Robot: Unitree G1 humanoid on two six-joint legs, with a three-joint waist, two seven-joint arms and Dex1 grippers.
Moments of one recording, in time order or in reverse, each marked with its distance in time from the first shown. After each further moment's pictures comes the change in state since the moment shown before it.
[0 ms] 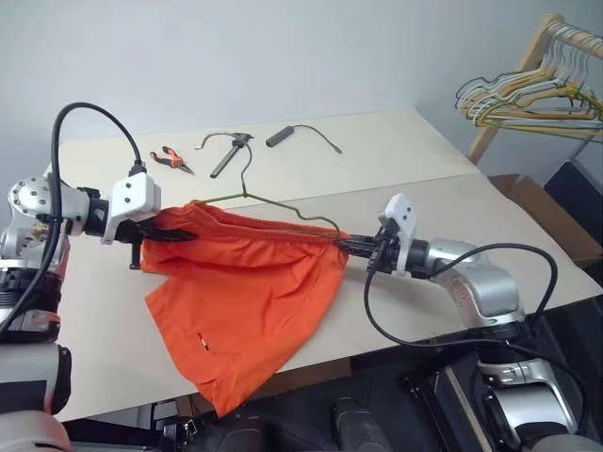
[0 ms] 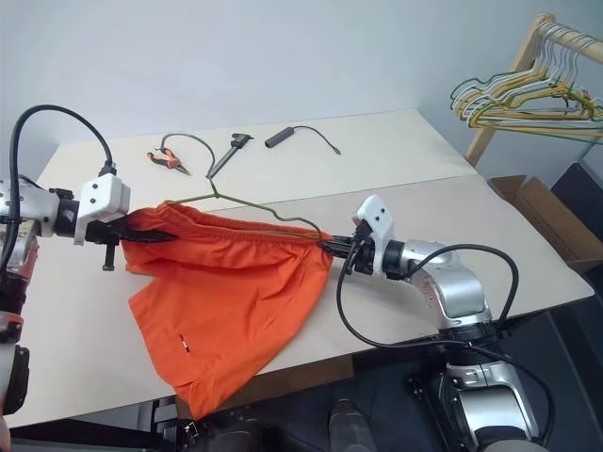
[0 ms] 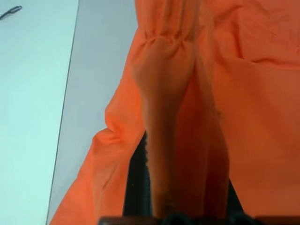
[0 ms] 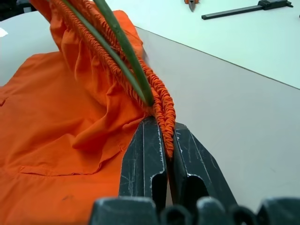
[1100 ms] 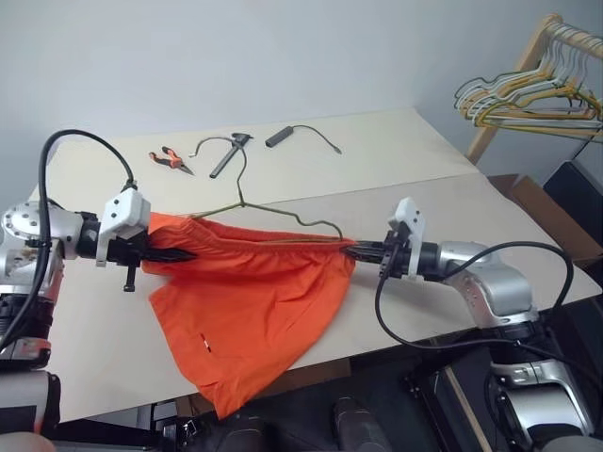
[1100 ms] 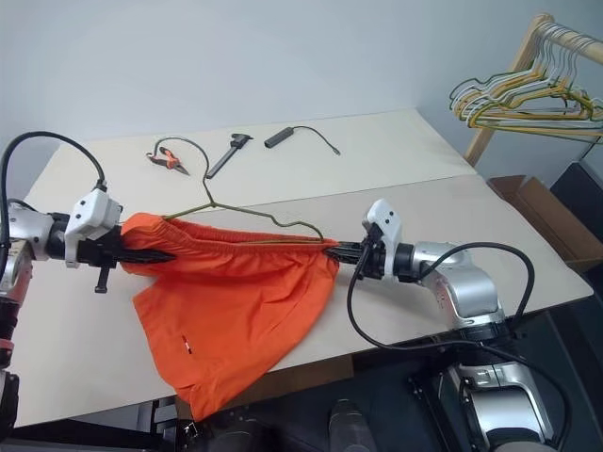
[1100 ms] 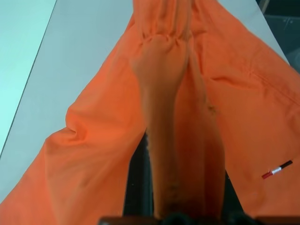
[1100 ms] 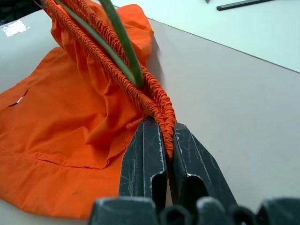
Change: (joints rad) left arm 0.168 0.034 0.064 -0.153 -0.153 0.128 -0.066; right arm 0.006 -0.055 0.001 0.024 0.042 -0.002 0.093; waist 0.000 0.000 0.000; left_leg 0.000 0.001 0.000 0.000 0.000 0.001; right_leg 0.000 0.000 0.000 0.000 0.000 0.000
